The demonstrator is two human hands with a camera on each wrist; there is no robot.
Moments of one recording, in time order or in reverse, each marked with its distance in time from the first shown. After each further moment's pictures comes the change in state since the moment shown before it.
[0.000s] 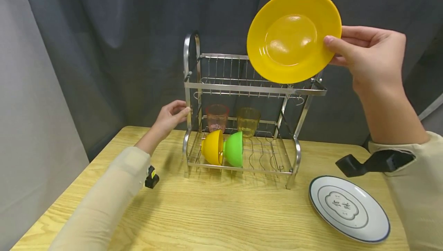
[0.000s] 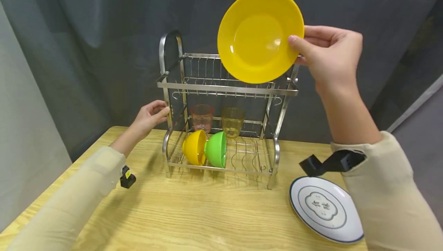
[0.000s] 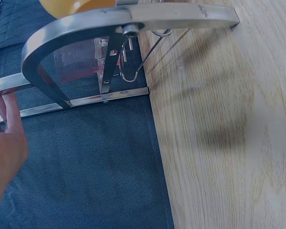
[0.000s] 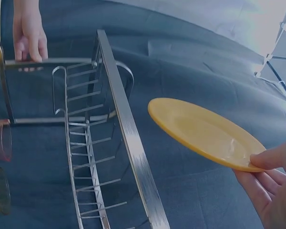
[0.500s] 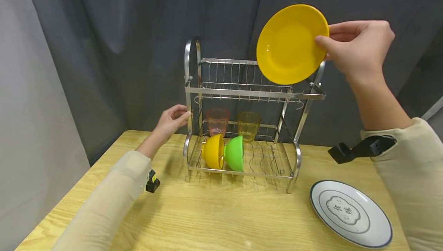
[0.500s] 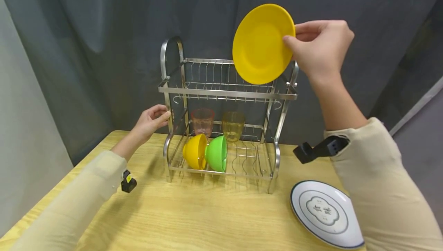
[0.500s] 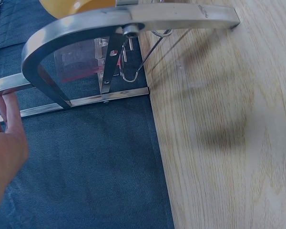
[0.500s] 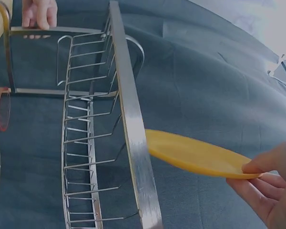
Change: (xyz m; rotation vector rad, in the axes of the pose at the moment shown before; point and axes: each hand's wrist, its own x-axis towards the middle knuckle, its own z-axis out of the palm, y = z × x) left_hand 0.000 -0.006 0.000 -0.016 0.015 0.002; right_hand 0.021 0.000 0.012 -0.470 0.059 -0.101
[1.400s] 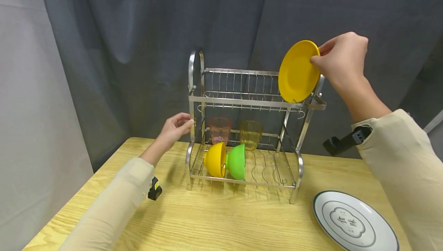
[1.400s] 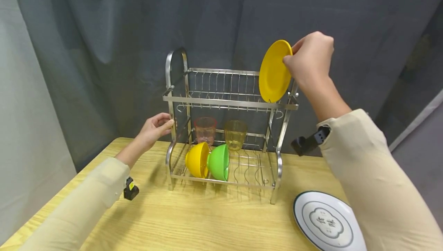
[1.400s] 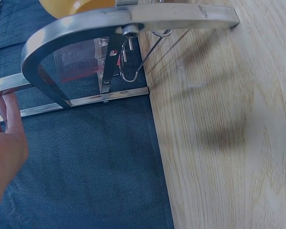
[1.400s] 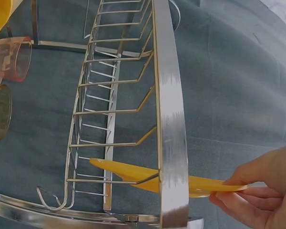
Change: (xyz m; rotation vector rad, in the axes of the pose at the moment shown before) left_hand 0.005 -0.009 0.002 -0.012 -0.002 0.038; right_hand 0.032 0.016 0.022 -0.622 -0.109 -0.069
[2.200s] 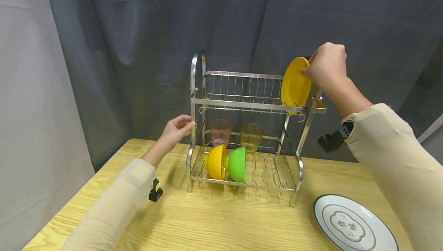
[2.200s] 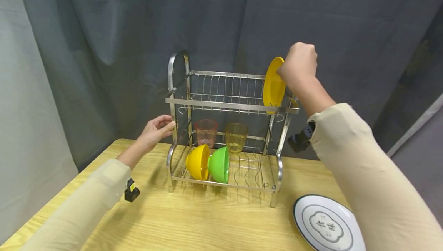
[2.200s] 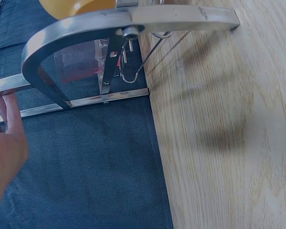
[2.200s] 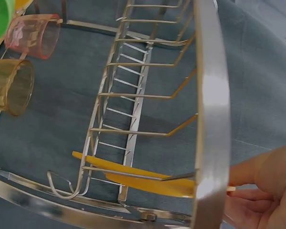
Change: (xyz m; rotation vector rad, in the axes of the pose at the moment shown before) left_hand 0.010 -0.004 0.006 0.018 0.002 -0.010; right_hand 0.020 0.000 0.017 -0.144 -0.151 -0.015
